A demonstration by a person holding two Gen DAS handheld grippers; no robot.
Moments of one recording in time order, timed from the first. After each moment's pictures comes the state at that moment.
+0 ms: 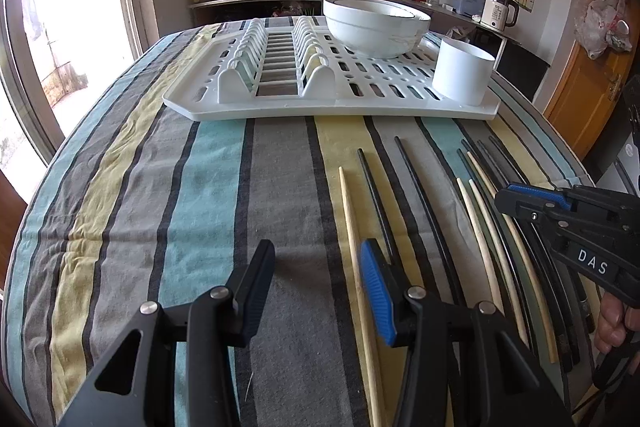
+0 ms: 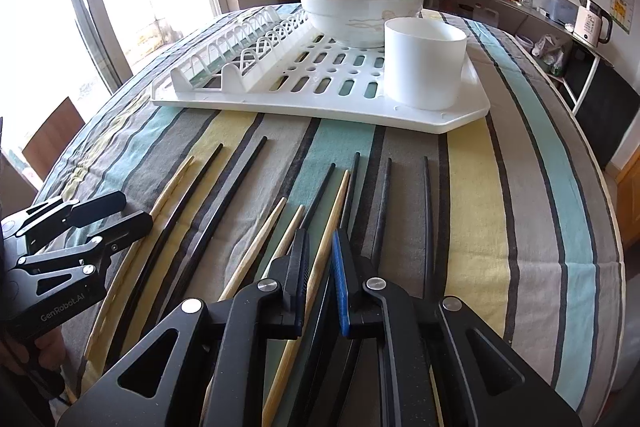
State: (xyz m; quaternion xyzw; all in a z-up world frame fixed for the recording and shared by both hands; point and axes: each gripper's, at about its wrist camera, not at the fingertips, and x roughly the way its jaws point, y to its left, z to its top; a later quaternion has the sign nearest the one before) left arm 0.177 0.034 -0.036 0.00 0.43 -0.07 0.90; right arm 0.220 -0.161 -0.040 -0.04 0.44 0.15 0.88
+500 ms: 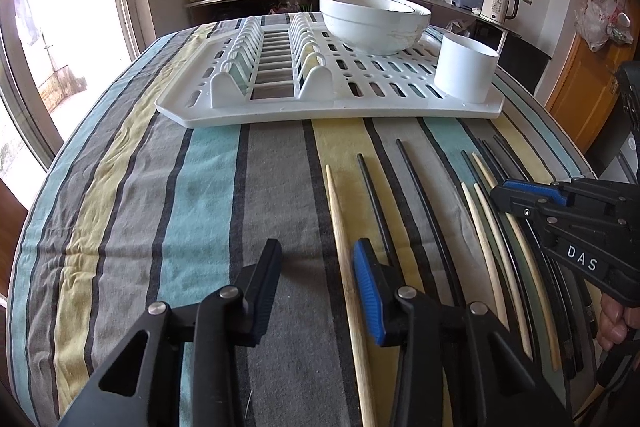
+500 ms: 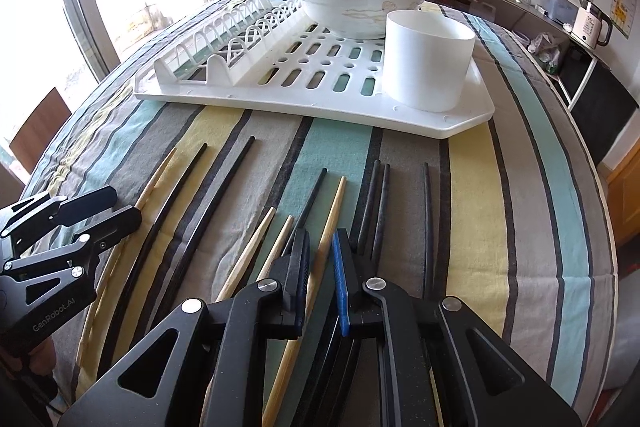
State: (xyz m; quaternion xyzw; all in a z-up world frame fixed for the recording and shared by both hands) left arm 0.191 0.029 -0.036 0.01 0.43 -0.07 0.90; right arm 0.238 -0.152 -0.044 -0.06 0.46 0.13 0.88
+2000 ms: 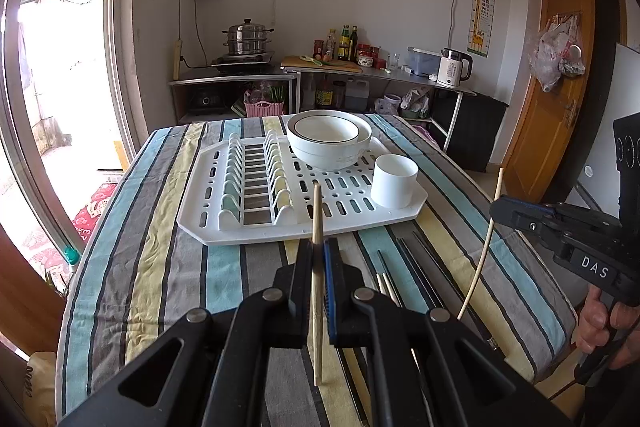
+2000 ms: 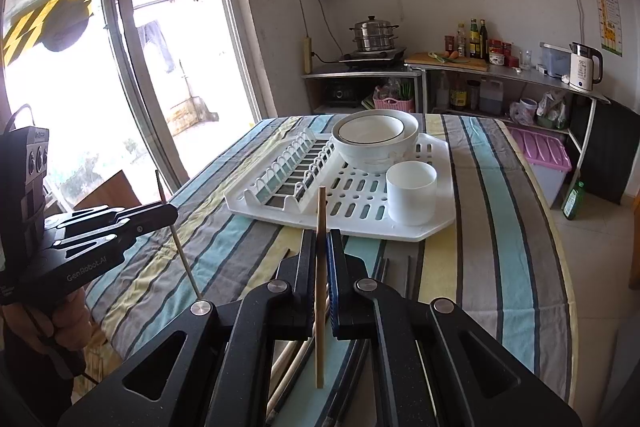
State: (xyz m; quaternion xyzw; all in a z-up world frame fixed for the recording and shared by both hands) left arm 0.147 0.032 0.089 0.01 0.31 -0.12 0.94; right arm 0.160 -0.188 0.079 0.02 0.30 0.20 0.93
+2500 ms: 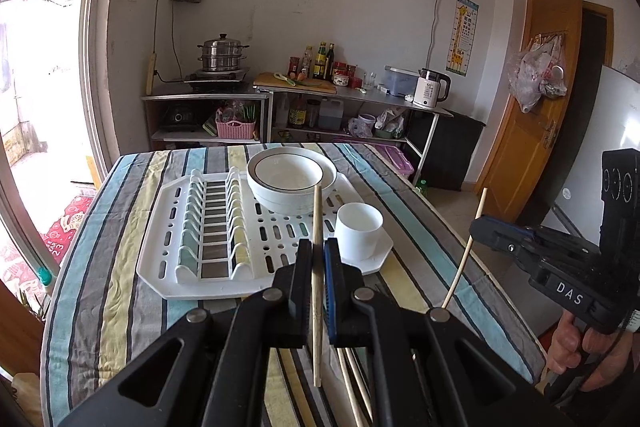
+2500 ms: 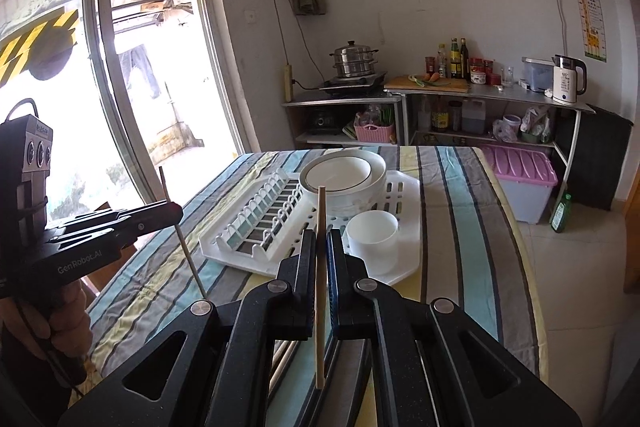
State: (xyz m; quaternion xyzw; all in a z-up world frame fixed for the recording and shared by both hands) left arm 0.193 -0.001 0.125 -0.02 0.29 -0.17 0.94; right arm 0.197 -0.226 0.113 0.04 0.26 0.17 0.95
